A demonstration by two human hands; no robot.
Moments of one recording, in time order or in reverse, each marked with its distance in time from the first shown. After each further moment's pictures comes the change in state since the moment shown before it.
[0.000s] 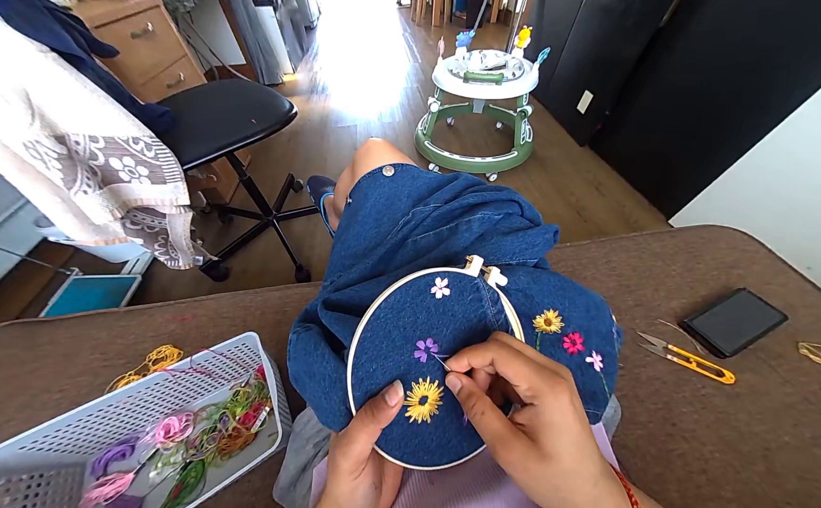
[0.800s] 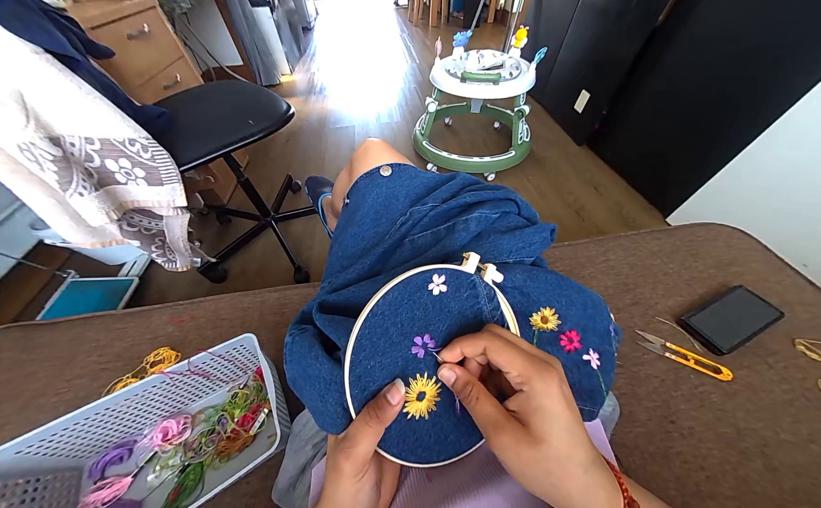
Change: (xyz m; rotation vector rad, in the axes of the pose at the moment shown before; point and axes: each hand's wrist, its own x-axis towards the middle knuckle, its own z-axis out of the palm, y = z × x) left_hand -0.001 -0.001 0.005 0.086 0.085 0.055; right_hand 0.005 -0.001 0.003 0.036 -0.001 0.051
